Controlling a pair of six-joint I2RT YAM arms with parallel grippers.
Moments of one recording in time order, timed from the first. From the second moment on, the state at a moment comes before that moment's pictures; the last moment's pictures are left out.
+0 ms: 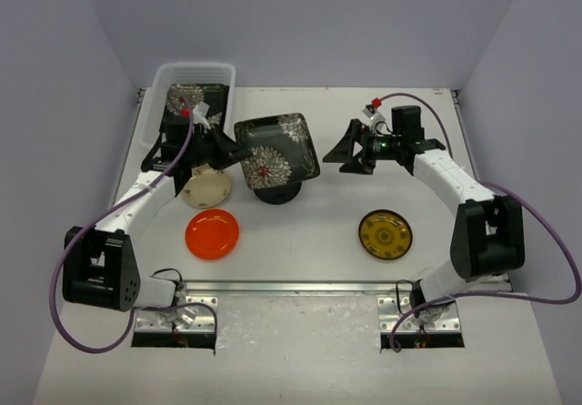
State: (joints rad) left arm -0.11 1.35 0.91 -0.08 0.55 -0.80; right arm 0.16 1.57 1.08 -0.25 -0.87 0.53
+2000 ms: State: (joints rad) left arm 0.15 2.21 1.78 -0.36 -0.10 -1.45; right arm 0.09 1.08 0.42 0.12 -0.98 0.77
